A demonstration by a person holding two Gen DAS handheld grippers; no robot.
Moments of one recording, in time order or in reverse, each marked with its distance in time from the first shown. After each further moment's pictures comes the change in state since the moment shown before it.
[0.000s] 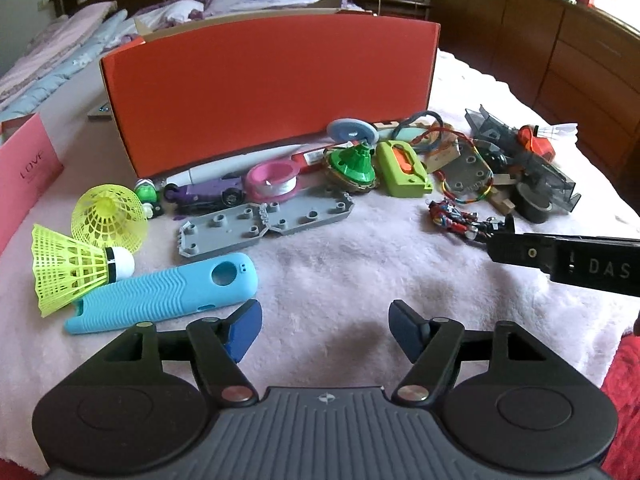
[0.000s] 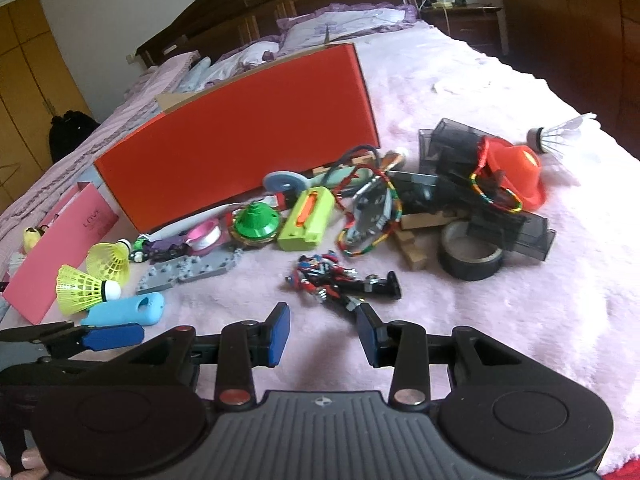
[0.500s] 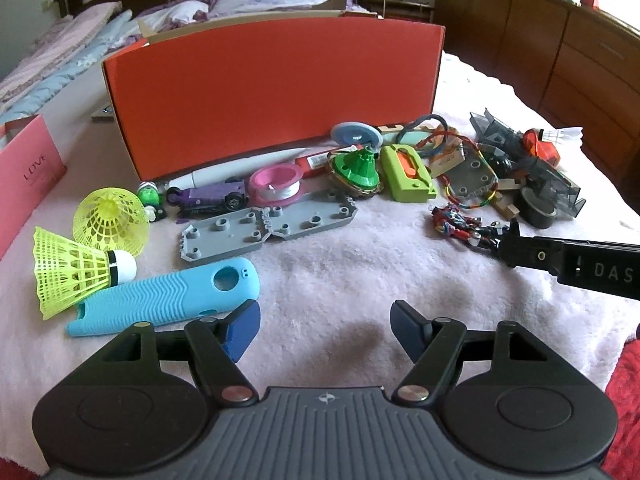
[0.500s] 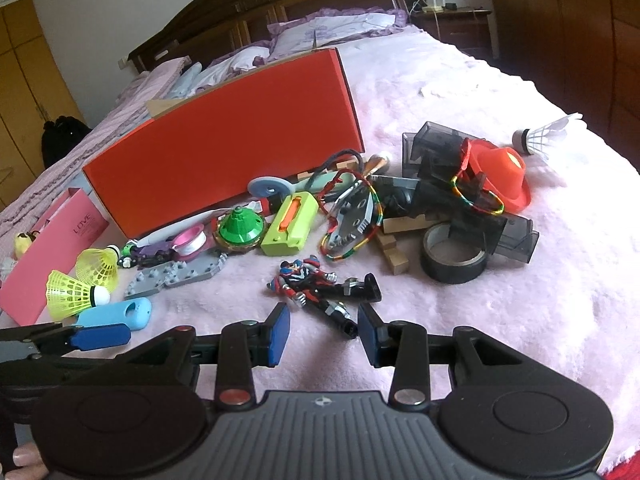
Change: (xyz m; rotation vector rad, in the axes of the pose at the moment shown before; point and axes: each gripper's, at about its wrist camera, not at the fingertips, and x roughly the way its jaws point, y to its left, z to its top) left arm 0.000 0.000 0.001 -0.007 -0.004 0.015; right arm 0.003 -0.007 0.000 0.011 -0.015 -0.019
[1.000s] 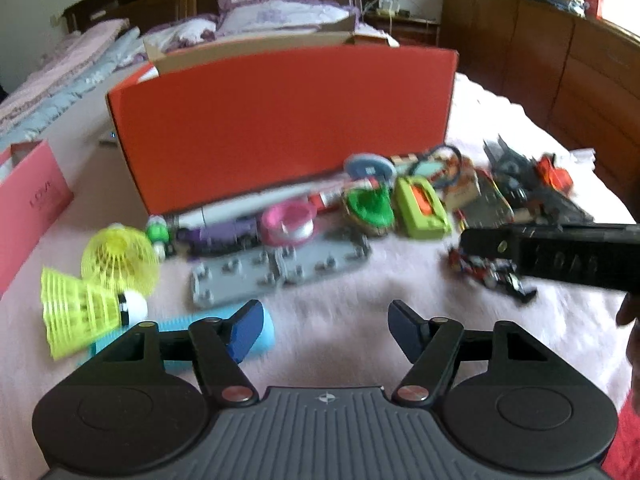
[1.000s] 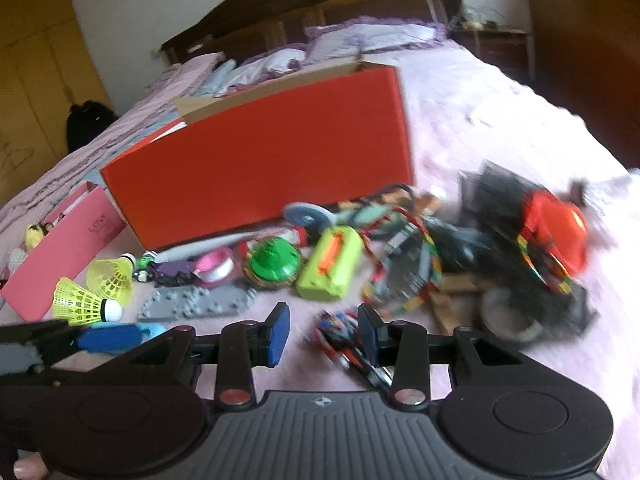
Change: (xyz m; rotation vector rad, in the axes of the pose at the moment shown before) left arm 0.008 0.005 0.026 0.003 -0.071 0.034; right arm 0.031 0.031 0.033 -0.118 -0.019 0.065
